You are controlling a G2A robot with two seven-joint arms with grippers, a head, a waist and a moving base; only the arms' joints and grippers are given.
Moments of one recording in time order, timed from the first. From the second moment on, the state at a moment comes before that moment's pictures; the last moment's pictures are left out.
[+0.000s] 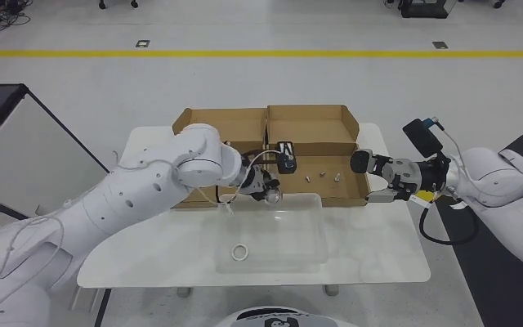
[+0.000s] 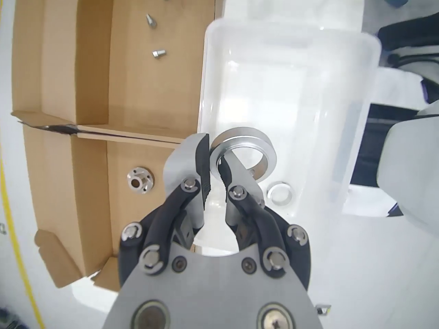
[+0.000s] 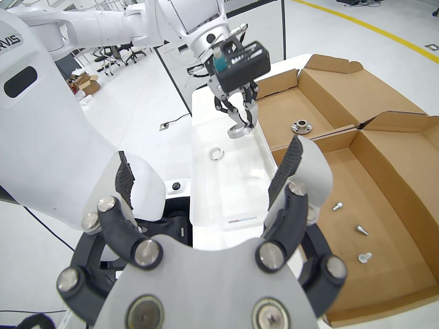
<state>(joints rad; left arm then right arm) 0.52 -0.96 -0.43 -1.71 0.44 -0.52 -1.03 -1.21 -0.47 1.14 -1.71 0.32 -1.01 0.81</state>
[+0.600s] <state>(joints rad) 0.73 -0.86 -0.75 -1.53 -0.04 -1.01 -0.52 -1.21 -0.47 1.14 -1.71 0.32 -1.01 0.81</state>
